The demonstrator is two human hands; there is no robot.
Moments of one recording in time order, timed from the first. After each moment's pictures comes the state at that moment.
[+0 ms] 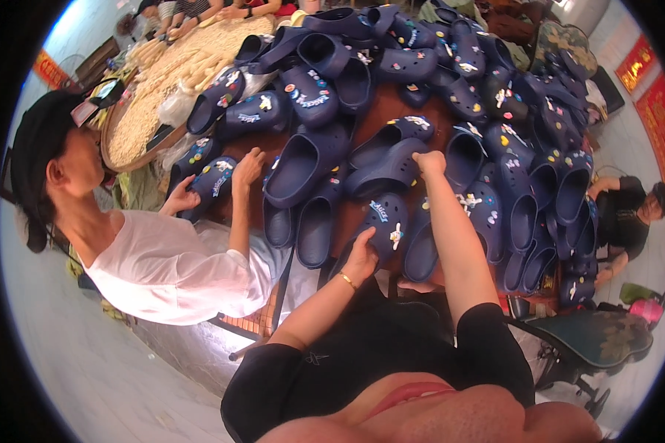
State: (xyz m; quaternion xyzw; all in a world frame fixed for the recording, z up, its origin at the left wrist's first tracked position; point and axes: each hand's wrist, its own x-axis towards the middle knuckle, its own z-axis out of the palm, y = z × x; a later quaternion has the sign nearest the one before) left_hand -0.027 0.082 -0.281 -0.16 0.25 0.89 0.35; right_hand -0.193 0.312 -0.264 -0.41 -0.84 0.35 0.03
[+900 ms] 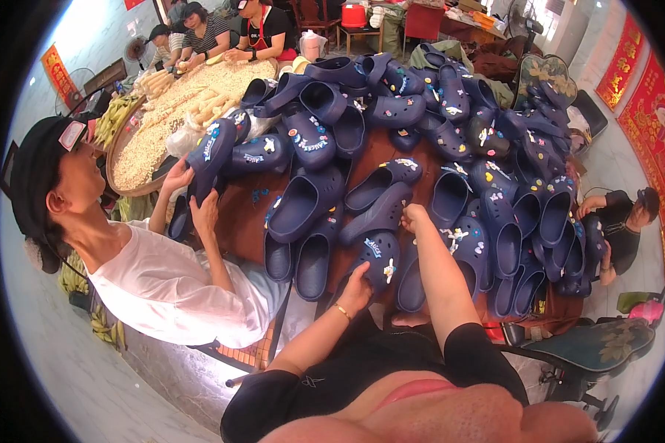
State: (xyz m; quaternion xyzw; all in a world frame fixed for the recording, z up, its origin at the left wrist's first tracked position) left_hand -0.027 0.072 -0.287 -0.14 0.27 0.88 0.37; right_hand -0.177 0.293 -0.291 -0.43 -0.60 0.67 -0.09
